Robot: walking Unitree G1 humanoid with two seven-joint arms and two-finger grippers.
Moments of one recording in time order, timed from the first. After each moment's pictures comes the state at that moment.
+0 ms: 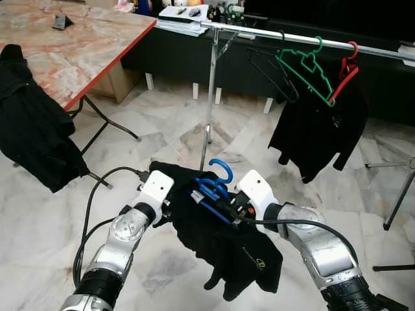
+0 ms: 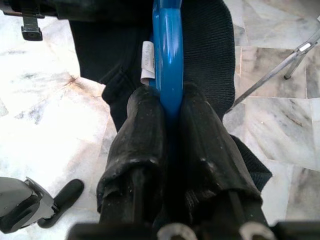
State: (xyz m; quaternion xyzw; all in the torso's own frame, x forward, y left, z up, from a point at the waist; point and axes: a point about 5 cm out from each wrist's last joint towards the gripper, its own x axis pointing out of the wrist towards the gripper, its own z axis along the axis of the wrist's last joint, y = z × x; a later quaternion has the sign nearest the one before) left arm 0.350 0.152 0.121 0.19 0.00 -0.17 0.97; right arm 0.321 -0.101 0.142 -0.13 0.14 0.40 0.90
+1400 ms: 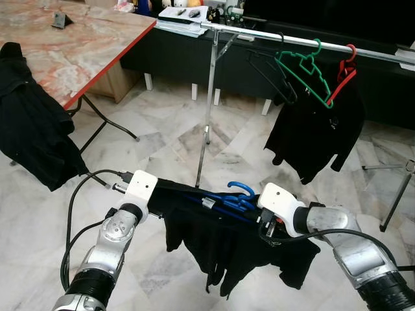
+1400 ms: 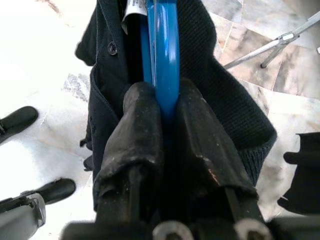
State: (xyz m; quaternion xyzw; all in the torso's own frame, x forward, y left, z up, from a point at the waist) left arm 0.351 0.180 0.116 0.19 0.02 -0.08 0.98; right arm 0.322 -0.160 0.136 -0.28 0.16 0.42 0.85
